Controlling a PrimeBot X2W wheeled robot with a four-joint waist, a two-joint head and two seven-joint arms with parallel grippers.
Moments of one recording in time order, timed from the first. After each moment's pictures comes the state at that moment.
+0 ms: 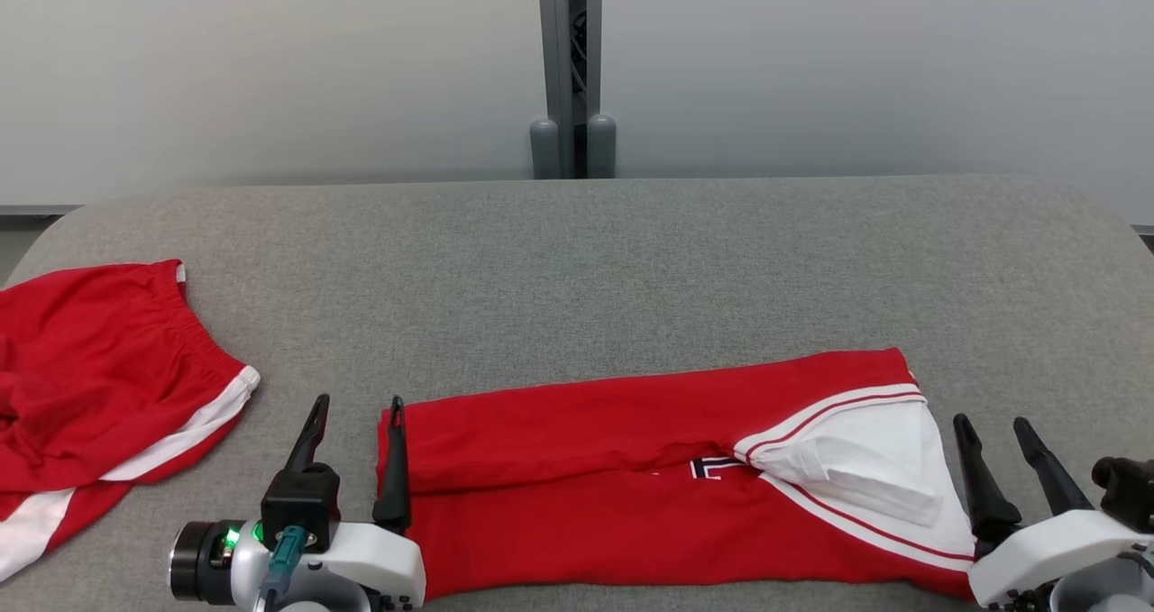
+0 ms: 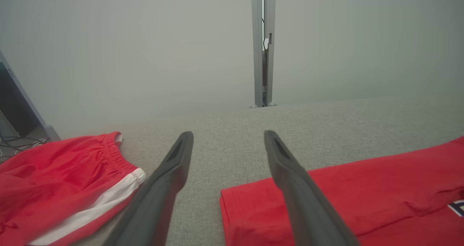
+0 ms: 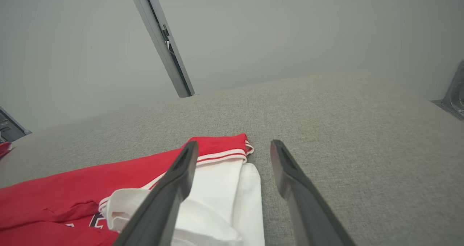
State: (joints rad) left arm -0.10 0.06 -0.19 0.35 -0.11 0.16 -0.26; right arm -0.15 -0.27 0.17 0.50 0.56 0.13 -0.26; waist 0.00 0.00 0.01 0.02
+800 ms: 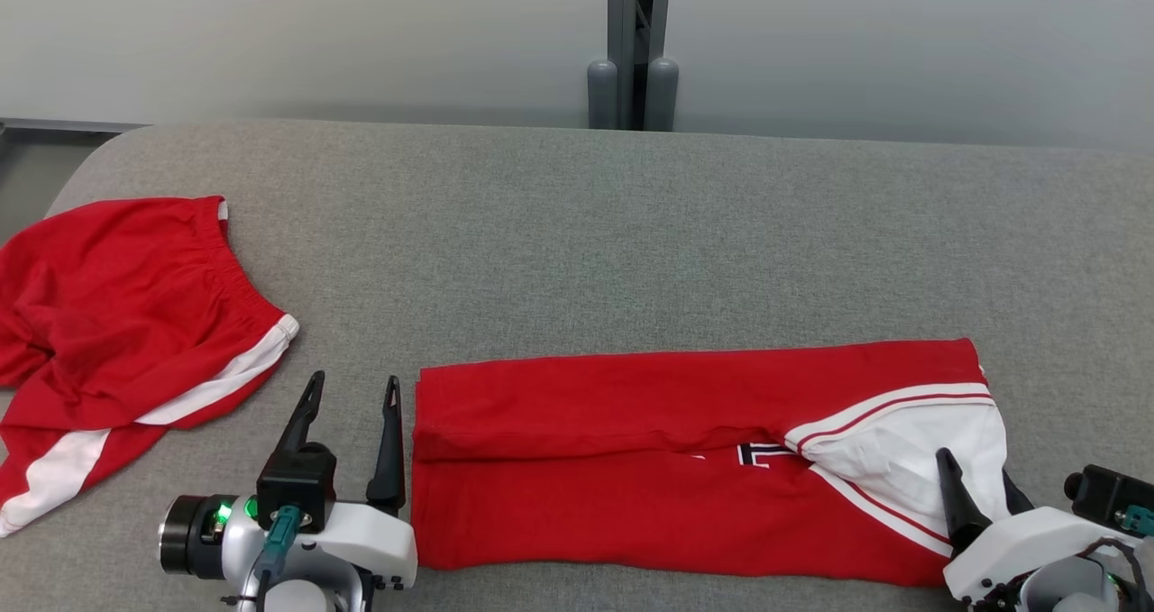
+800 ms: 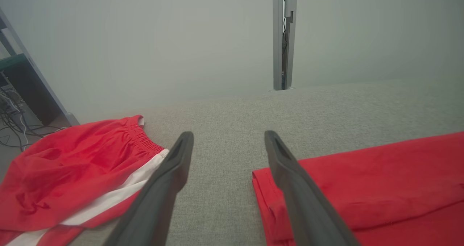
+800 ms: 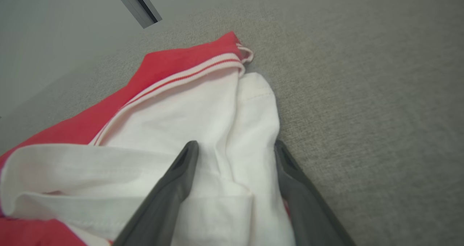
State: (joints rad) left arm -0.14 0.05 -0.15 0.36 -0.05 0.11 -0.26; right arm -0.30 -0.22 0.30 0.88 0.81 0.13 -0.26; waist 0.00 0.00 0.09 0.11
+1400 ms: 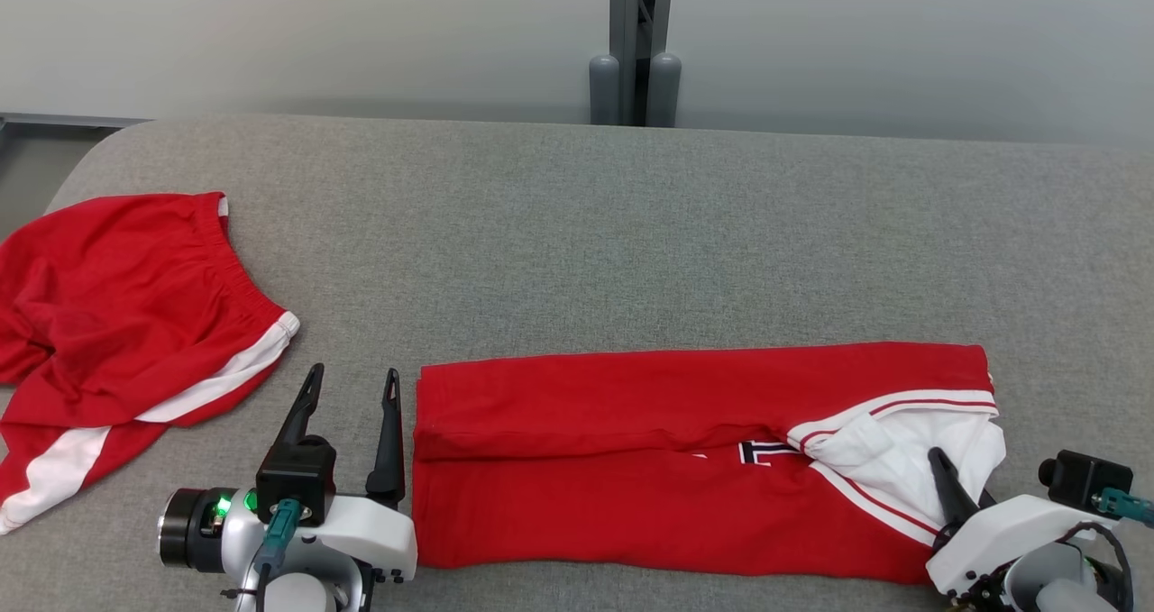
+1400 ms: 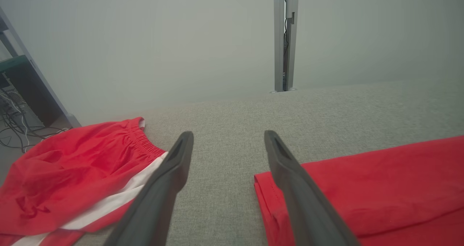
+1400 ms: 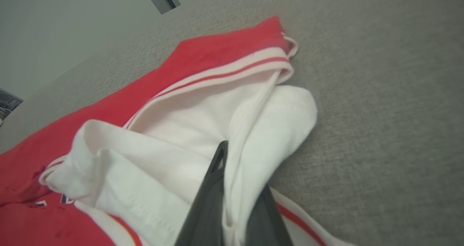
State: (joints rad) left arm -0.15 0.05 -0.15 0.36 -0.04 0.11 -0.26; right arm -0.35 -0.25 0.48 0.90 0.94 0.13 -0.27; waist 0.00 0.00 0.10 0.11
